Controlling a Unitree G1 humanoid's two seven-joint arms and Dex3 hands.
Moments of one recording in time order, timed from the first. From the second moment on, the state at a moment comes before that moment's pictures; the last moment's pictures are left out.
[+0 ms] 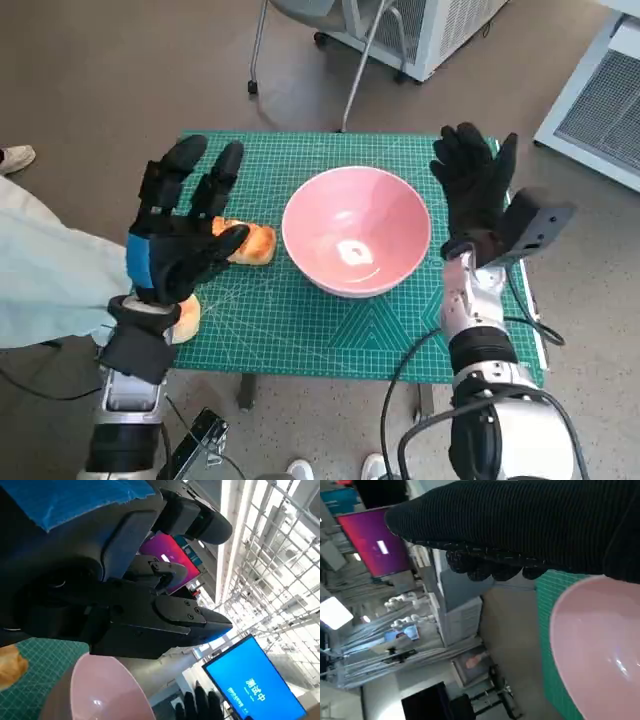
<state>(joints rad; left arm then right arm) -0.34 0.32 0.12 0.16 0.10 -0.45 -0.09 -1.01 -0.07 -0.34 1.24 0.15 -0.62 0.10</state>
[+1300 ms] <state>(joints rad) -0.77 0.80 -0.30 0.15 0.60 0.16 -0.76 -0.82 -0.14 -0.12 0.81 0.03 -0.98 0.21</state>
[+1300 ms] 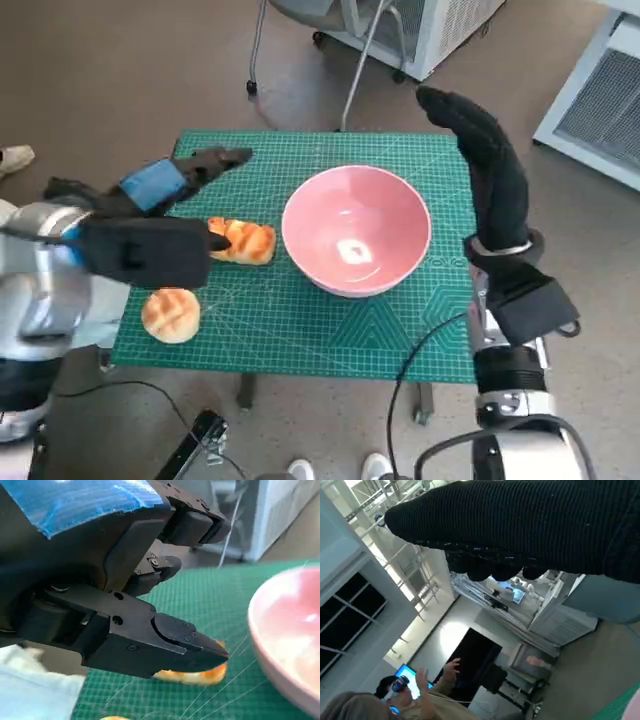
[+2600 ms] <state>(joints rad) -0.91 0.59 -0.54 0.77 0.82 -0.02 -0.55 -0.76 -0.14 -0.11 0.68 0.08 -0.91 0.21</state>
